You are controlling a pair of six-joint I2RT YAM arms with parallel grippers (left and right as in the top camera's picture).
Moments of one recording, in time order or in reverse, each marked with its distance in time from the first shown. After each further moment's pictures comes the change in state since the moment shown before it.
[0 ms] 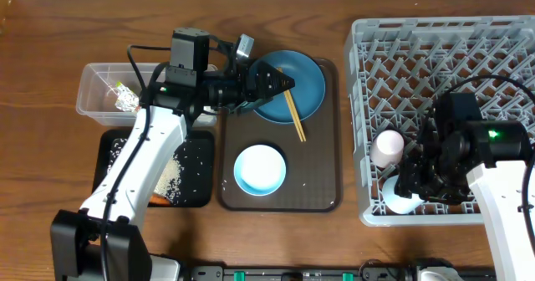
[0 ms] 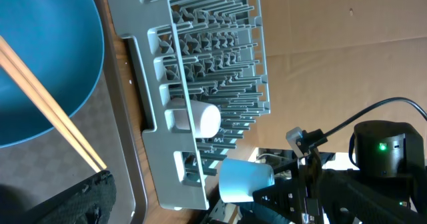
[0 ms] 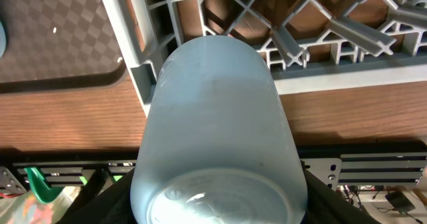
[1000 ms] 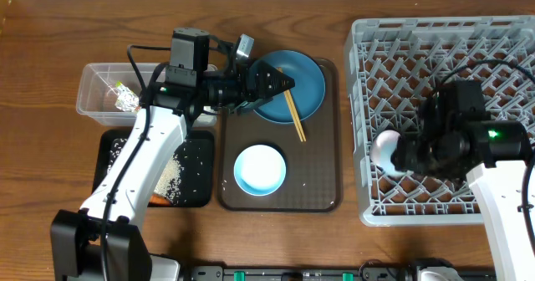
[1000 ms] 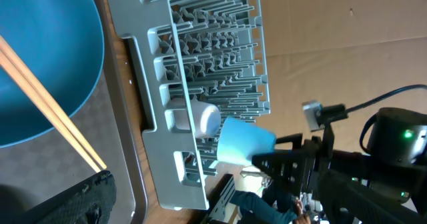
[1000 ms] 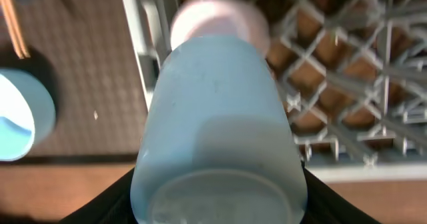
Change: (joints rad) left arm 0.000 0.000 0.000 0.000 0.000 0.000; right arm 0.000 0.000 -0.001 0.280 0.002 0.014
